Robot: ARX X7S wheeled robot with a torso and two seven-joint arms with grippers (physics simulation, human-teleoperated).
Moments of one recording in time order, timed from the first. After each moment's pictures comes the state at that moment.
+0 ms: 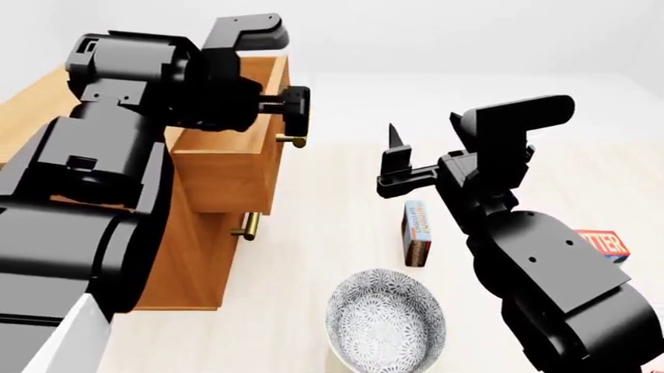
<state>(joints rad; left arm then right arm) -1.71 -0.01 0.23 -1.30 -0.17 -1.01 0.40 0.72 0.31 -0.21 -0.34 0.52 0.82 0.16</state>
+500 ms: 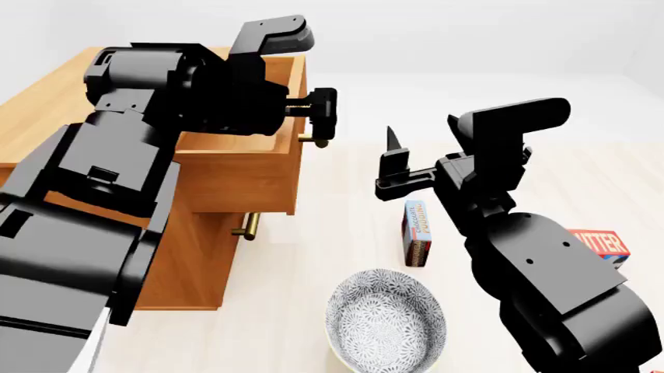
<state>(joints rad) -1.68 -0.01 0.50 -1.24 -0.59 -0.98 0.33 0.71 0.32 -0.22 -0.33 0.52 0.81 0.16</state>
